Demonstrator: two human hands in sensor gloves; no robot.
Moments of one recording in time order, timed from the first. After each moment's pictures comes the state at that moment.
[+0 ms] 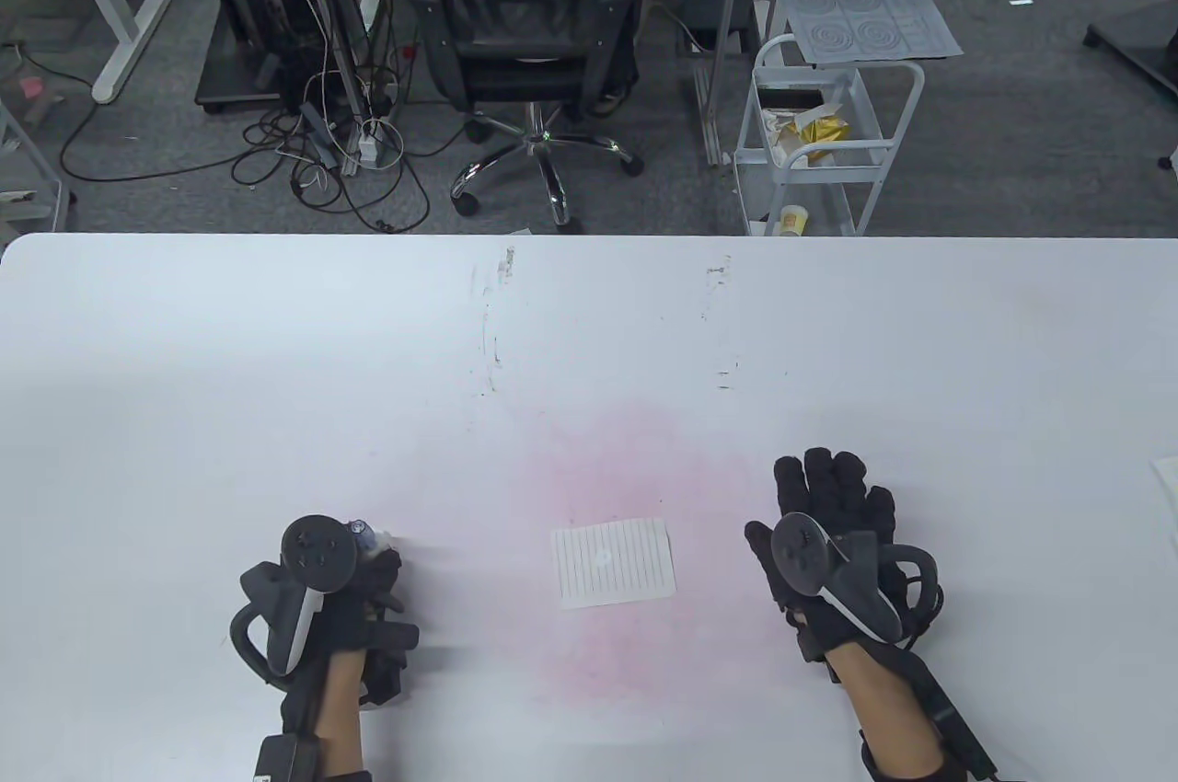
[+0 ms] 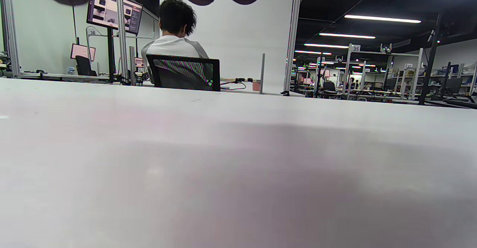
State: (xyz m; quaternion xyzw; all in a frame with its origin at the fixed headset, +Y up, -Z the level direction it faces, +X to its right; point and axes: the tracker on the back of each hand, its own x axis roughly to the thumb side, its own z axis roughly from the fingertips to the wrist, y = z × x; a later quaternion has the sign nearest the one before) left_hand -0.284 -0.754 -0.253 0.00 0.23 0.19 0.96; right_hand 0.194 -0.728 -0.272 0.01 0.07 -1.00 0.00
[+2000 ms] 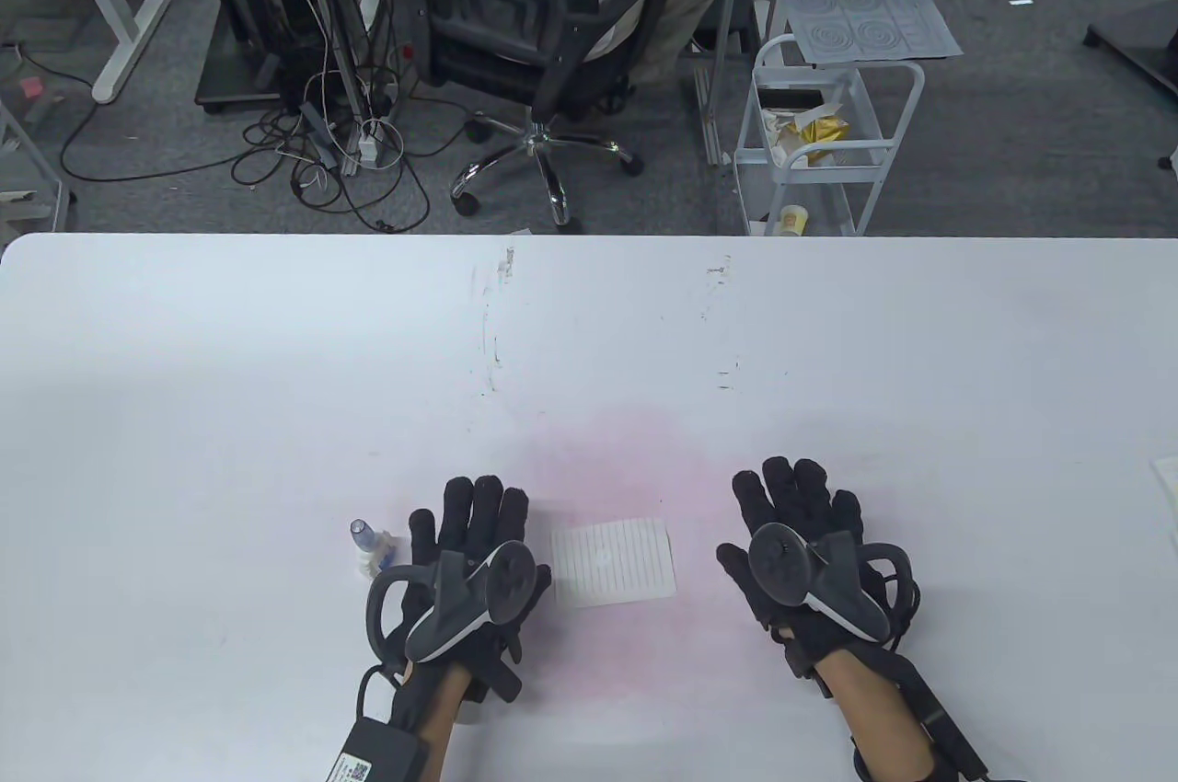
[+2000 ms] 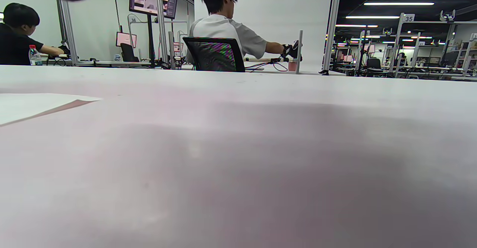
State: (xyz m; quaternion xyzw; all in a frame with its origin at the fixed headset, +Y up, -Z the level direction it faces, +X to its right) left_hand -0.148 -0.745 -0.255 -0.02 -0.07 -0.01 1.00; right_hand 0.174 -0.736 -0.269 -0.07 0.02 -1.00 -0.01
